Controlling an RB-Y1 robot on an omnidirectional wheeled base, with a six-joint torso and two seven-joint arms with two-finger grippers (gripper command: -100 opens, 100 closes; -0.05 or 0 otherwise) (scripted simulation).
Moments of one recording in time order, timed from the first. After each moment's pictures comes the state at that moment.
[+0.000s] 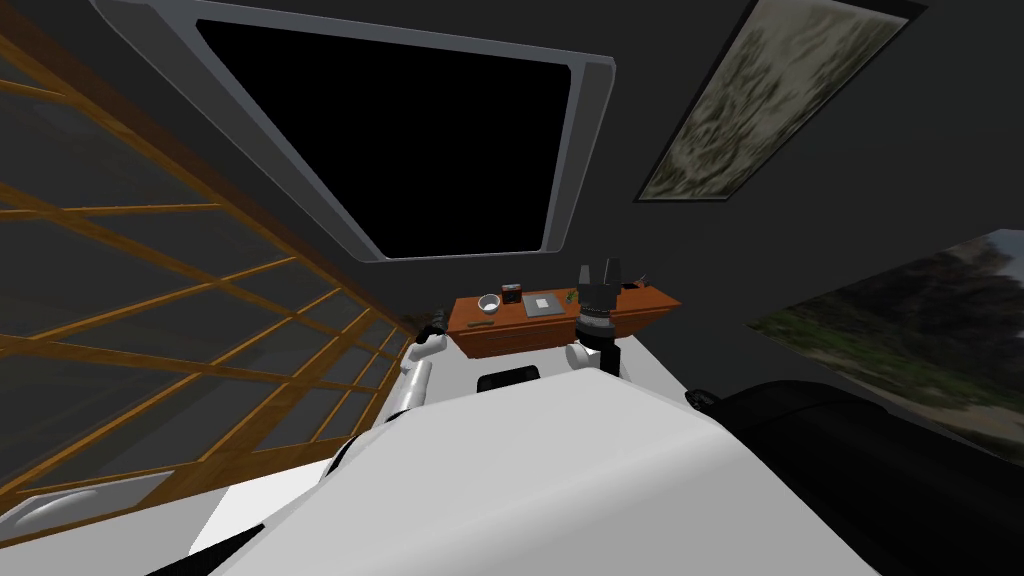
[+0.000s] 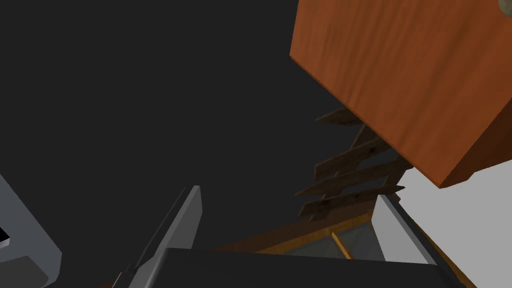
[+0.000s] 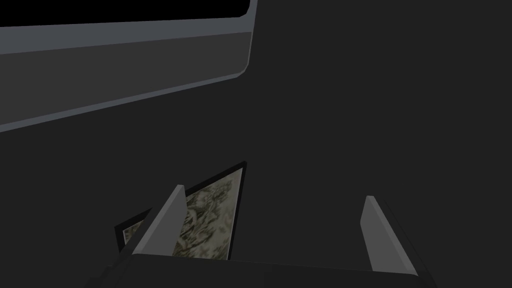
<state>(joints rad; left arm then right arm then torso) -0.20 0.16 0.23 -1.10 0.08 0.23 0.01 0.52 0.04 0.02 -2.31 -0.02 -0.64 0.07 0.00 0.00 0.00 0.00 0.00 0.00</state>
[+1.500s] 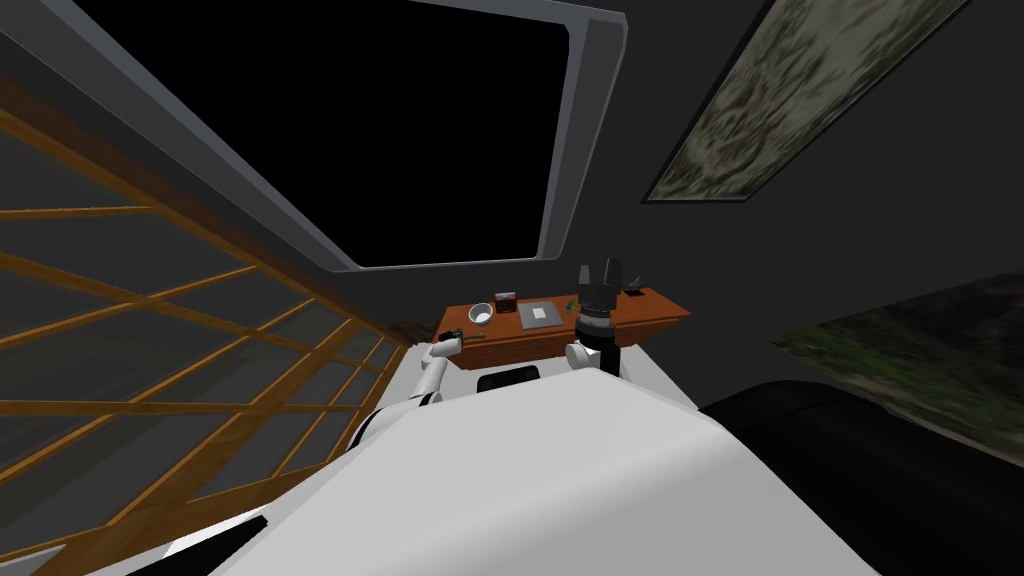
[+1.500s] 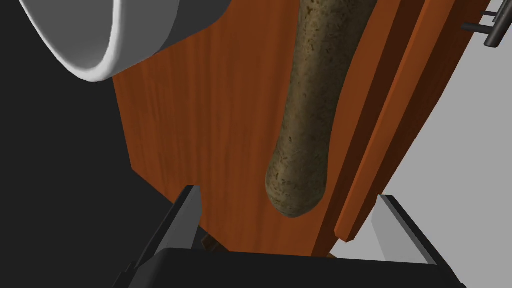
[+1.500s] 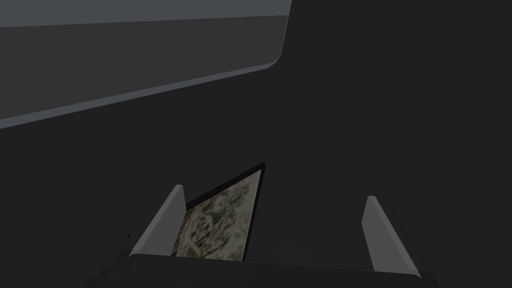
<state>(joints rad) -0.31 0.10 0.18 -0.77 0.01 0.48 0.00 0.52 0.04 0.02 -2.31 -0.02 -0.64 0.07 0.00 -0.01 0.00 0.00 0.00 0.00</state>
